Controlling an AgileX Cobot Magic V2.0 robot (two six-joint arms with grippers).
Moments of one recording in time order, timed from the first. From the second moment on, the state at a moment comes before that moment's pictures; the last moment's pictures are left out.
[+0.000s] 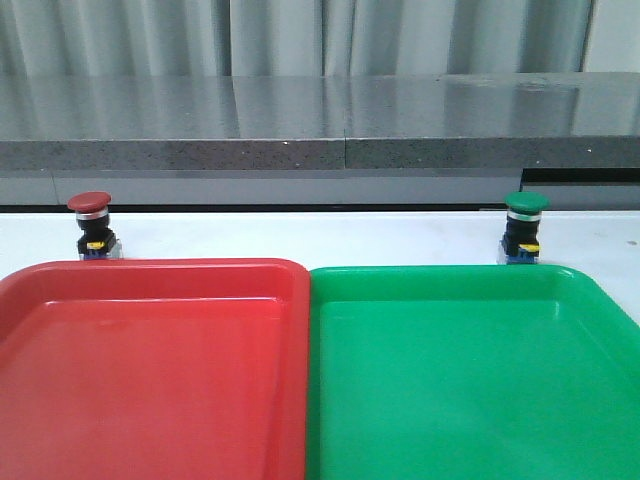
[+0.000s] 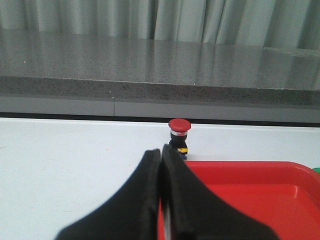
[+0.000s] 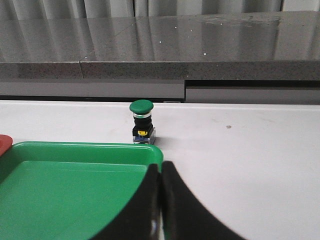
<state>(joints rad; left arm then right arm) -0.10 0.00 0.00 0.05 0.12 -0.14 0.08 -0.01 0.03 -0.04 0.14 0.11</state>
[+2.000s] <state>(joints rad) -0.10 0.67 -0.62 0.02 0.59 -0.14 0.08 -0.01 0.03 -0.04 0.14 0.11</state>
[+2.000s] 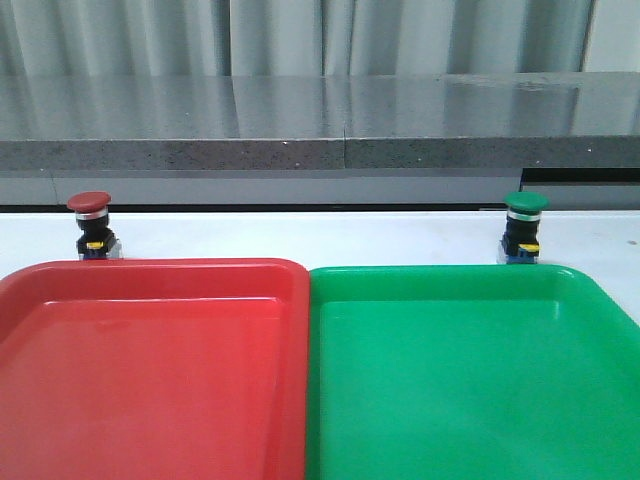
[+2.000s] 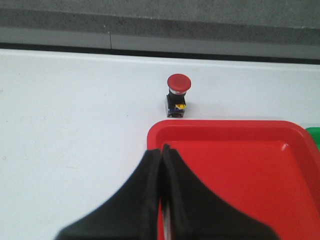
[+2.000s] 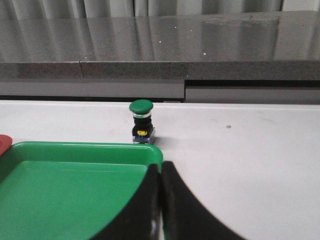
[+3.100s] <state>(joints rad) -0.11 0.91 -0.73 -0.03 0.62 -0.14 0.08 -0.01 0.03 -0.04 0.14 0.11</state>
